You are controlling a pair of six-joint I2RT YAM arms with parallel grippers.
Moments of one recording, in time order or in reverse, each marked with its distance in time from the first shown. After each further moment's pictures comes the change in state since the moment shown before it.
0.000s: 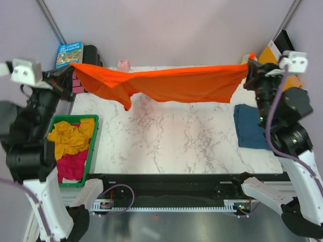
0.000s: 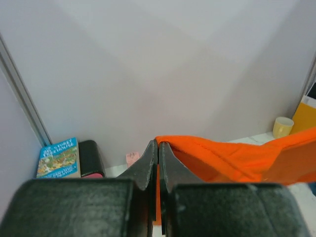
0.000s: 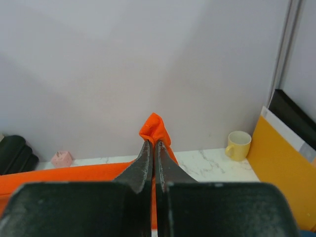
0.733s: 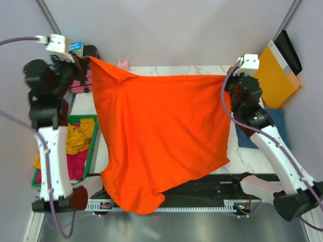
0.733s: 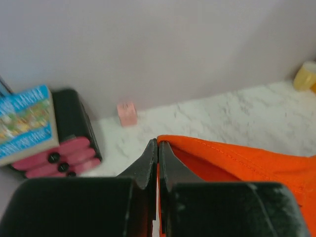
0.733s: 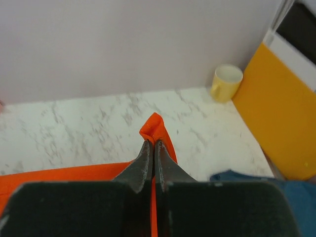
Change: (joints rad) left arm 0.016 0.187 -0.102 0.086 0.024 0.049; right arm -0.074 0.126 -0.241 0.127 0.036 -0.005
